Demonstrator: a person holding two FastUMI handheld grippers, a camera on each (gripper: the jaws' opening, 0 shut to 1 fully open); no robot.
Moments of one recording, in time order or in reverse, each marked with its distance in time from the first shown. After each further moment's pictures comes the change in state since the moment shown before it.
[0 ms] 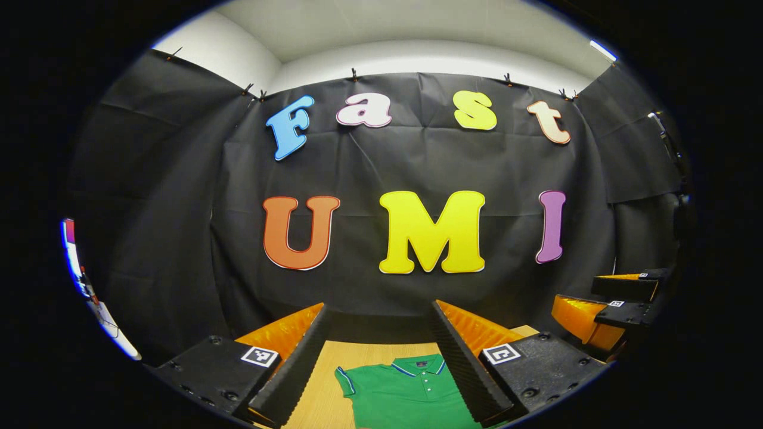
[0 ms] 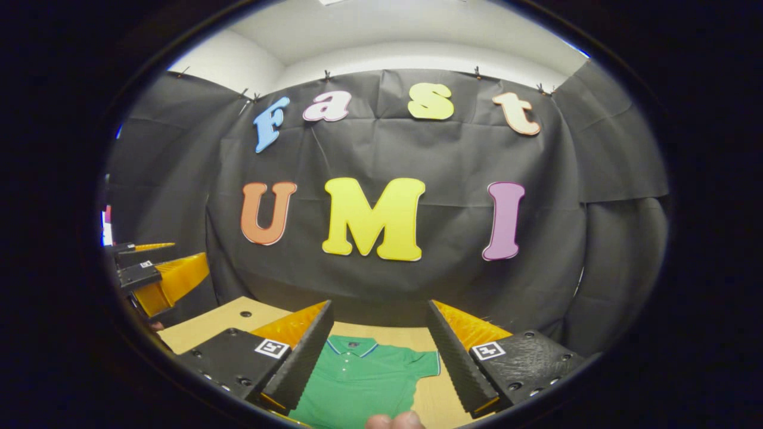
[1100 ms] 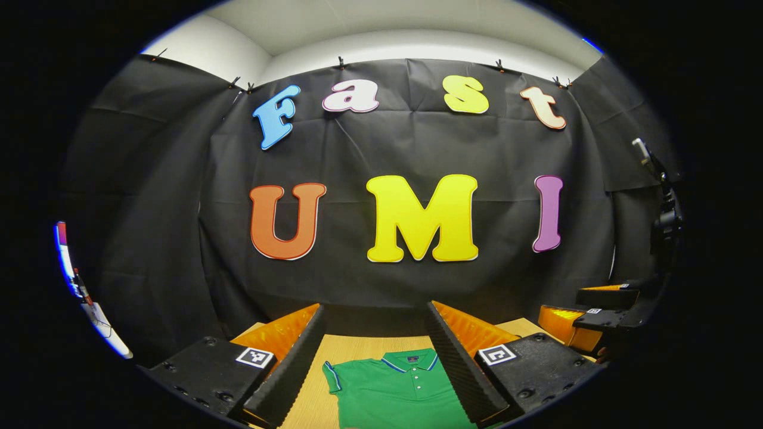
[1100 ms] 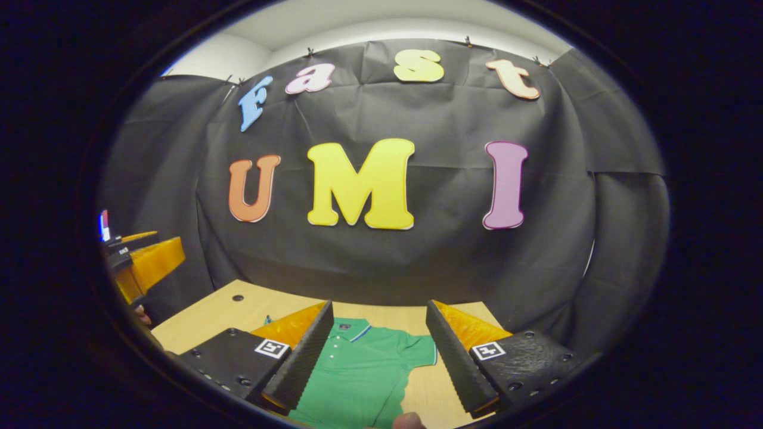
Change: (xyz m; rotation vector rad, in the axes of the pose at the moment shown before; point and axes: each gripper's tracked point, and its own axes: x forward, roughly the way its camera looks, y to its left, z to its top) left arm 0.028 -0.032 -0.019 0.016 0.050 0.019; right arm 0.063 -0.055 -0.060 0.021 0.173 0.007
